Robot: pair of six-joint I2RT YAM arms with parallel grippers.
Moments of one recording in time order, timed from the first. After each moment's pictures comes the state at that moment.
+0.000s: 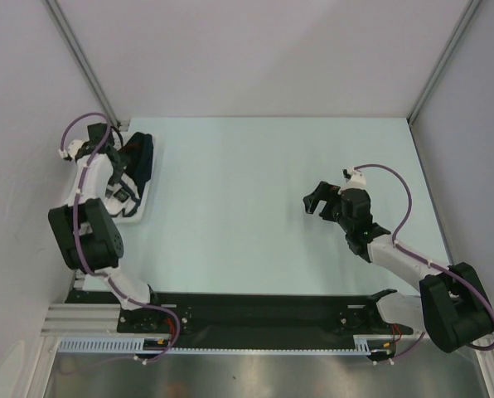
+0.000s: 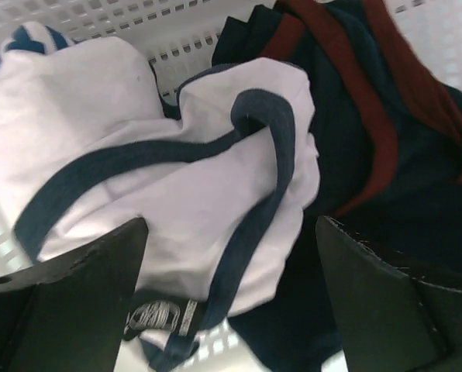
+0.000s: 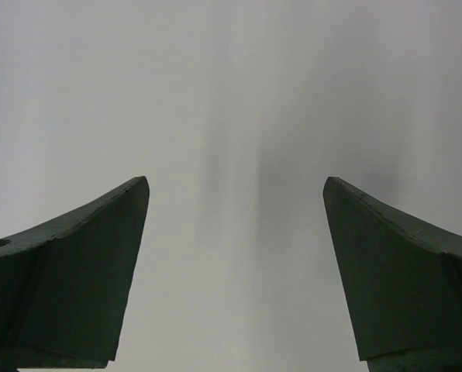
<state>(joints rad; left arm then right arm) 0.26 1.68 1.39 -0.69 -0.42 -0.90 0.38 1.19 0.48 0.31 0.07 0.55</state>
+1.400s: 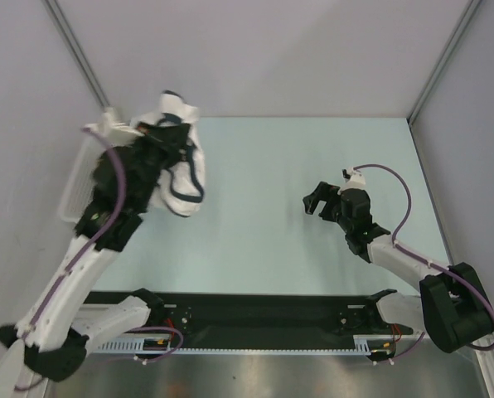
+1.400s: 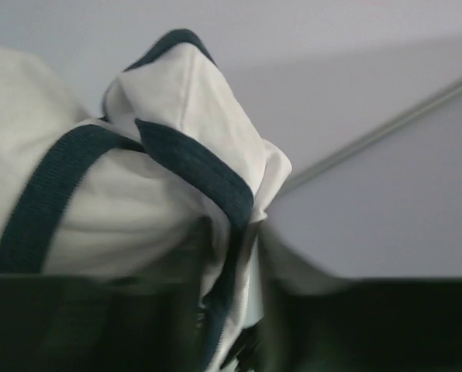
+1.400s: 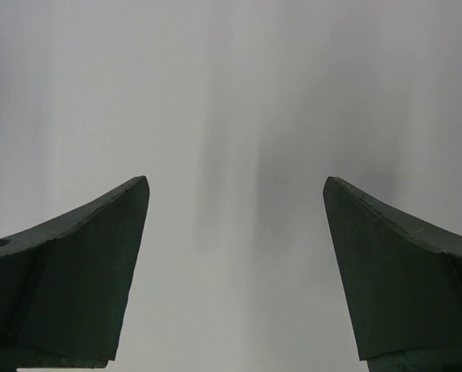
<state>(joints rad) -0.46 0.91 1.29 -0.24 -0.30 -0.83 0.38 1.19 0.48 0.31 0.07 0.55</state>
